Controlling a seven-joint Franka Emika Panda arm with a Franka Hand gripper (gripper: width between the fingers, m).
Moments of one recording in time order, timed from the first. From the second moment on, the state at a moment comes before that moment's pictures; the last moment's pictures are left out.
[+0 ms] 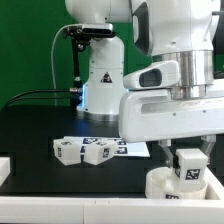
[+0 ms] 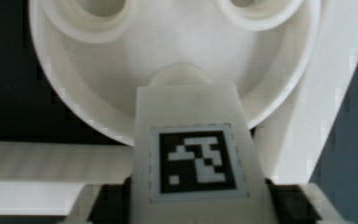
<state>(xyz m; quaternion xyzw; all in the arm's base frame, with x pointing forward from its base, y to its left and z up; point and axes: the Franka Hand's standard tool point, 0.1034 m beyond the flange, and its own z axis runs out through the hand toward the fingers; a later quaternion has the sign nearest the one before) 0.598 0.093 0.069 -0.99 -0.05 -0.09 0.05</state>
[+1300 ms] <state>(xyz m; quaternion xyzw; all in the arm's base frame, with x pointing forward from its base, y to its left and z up) 0.605 0.095 0.072 -1.00 0.07 0.04 0.05</state>
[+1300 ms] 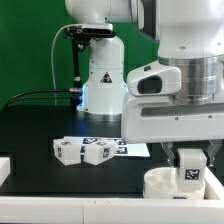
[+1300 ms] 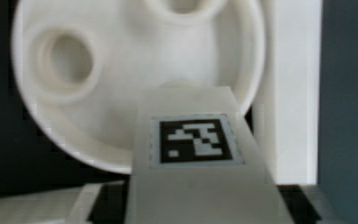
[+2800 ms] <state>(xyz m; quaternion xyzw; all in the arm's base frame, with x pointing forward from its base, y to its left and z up) 0.597 0.110 0.067 -0.60 0.79 0.05 0.09</state>
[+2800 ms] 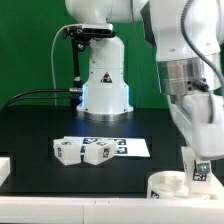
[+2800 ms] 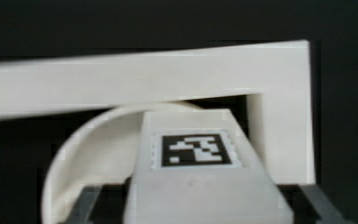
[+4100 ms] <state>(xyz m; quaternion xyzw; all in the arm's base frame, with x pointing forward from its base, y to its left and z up) 0.595 0.106 0.093 -0.86 0.50 0.02 0.12</state>
